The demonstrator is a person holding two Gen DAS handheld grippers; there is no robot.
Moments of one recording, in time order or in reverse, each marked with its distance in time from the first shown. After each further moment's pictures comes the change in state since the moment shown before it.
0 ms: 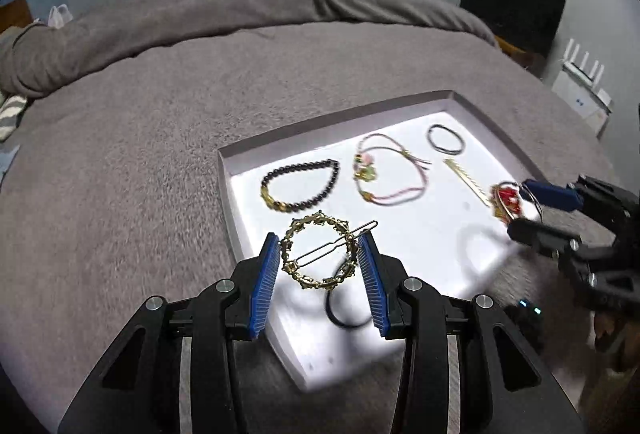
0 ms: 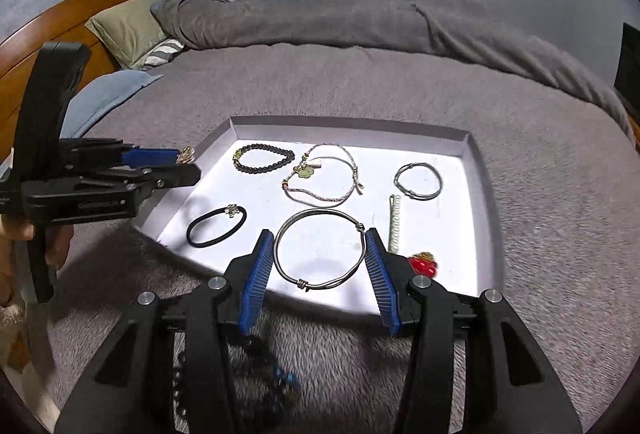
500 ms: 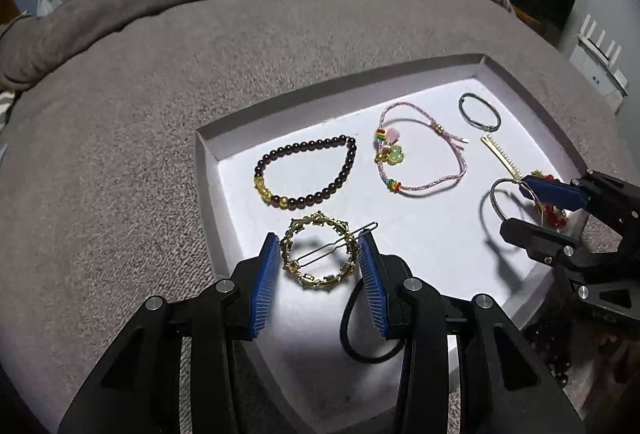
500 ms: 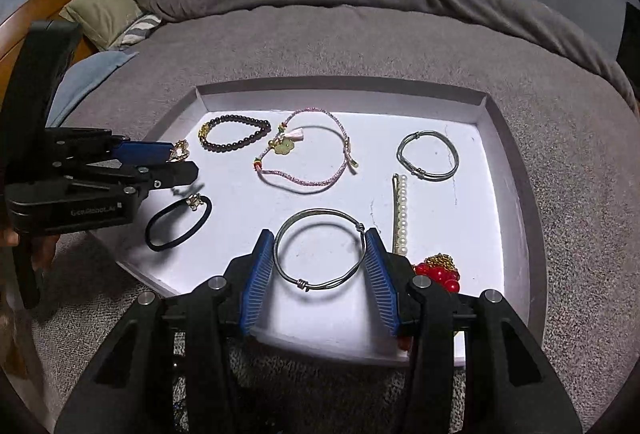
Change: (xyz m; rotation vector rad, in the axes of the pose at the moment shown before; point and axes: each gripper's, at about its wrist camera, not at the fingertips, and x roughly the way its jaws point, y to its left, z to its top) left arm 0.047 0.003 0.012 0.017 0.141 0.024; right arm 0.046 -0.008 0.002 0.033 0.132 -0.024
